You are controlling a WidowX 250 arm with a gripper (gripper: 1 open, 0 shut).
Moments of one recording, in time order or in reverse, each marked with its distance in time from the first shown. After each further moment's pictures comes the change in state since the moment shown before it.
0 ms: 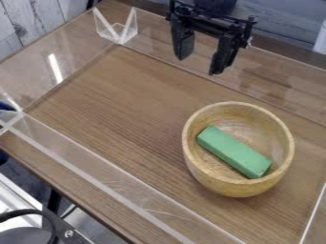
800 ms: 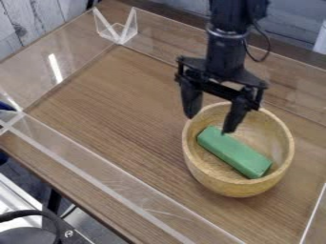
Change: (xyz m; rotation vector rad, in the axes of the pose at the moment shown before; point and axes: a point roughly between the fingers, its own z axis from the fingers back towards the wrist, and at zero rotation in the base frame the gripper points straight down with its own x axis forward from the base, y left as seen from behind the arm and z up) arm -0.028 -0.046 -0.056 -0.031 0.084 0.056
